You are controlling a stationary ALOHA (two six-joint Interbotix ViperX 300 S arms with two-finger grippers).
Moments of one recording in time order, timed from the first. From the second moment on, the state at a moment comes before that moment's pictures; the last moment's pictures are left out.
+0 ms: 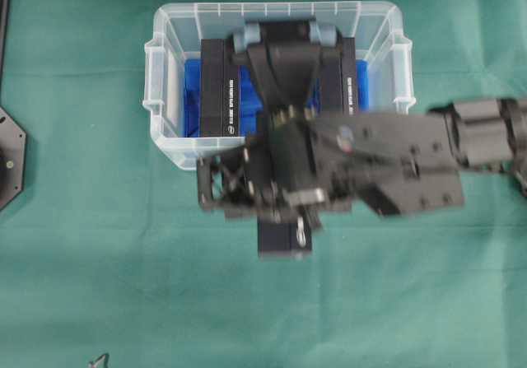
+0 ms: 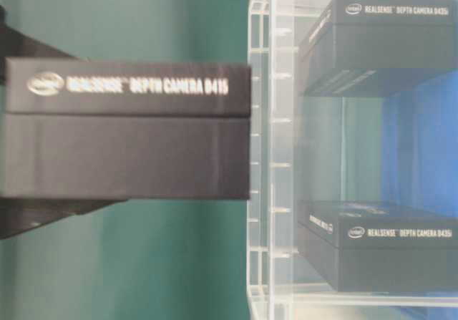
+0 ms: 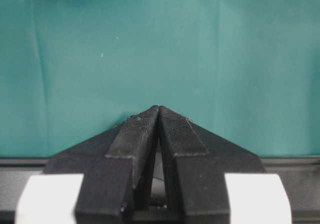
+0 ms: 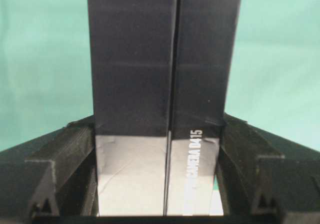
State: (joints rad) left arm -0.10 -0.75 0.39 0.03 1.52 -0.11; right arm 0.19 0.38 -0.67 -0.09 1.79 1.85
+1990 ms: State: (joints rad) left arm -0.10 -0.75 0.39 0.03 1.52 -0.11; right arm 0.26 0.44 -0.24 -0.06 1.34 1.97
